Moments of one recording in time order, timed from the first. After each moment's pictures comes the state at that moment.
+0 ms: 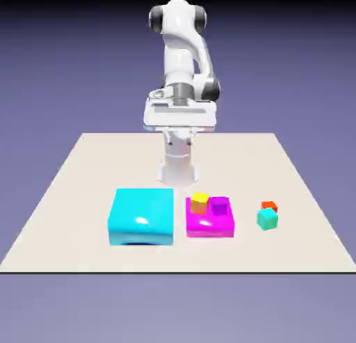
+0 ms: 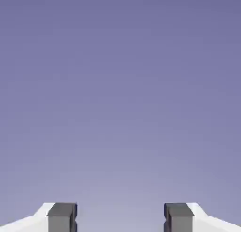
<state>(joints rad) 0.06 -0.54 0.00 -2.80 0.00 3.03 0.77</state>
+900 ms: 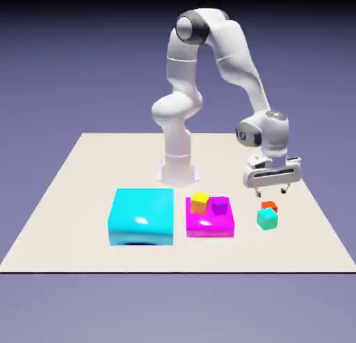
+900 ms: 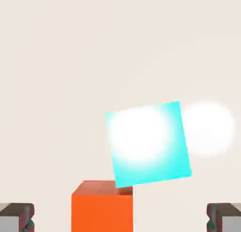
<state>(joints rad) 1.01 0.16 -0.08 -2.64 0.05 2.80 1.49</state>
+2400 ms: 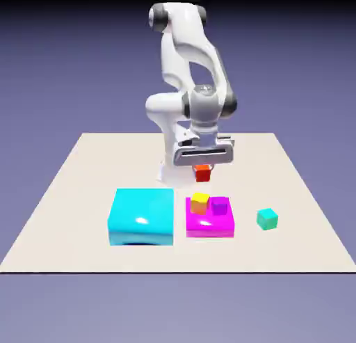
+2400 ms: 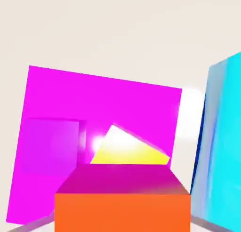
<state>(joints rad) 0.13 -0.40 0.14 -2.94 0.10 2.54 0.82</state>
